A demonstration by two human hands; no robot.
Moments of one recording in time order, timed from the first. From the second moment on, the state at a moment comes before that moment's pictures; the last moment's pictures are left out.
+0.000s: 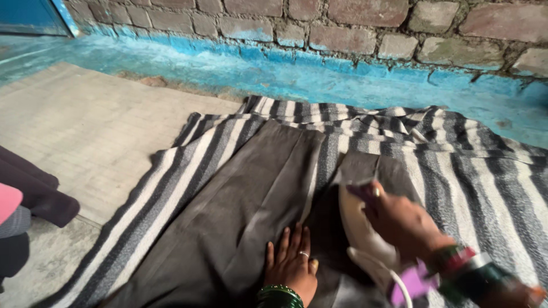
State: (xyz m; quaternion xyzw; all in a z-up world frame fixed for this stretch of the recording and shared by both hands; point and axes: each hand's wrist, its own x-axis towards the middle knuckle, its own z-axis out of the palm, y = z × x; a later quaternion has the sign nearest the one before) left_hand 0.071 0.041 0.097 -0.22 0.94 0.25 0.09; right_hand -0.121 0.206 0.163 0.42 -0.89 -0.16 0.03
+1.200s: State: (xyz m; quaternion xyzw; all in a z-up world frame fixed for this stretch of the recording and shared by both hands) left_hand 0.052 0.071 0.127 -0.26 0.95 0.14 0.12; right_hand -0.094 0.352 0.199 0.11 -0.98 0.10 -0.15
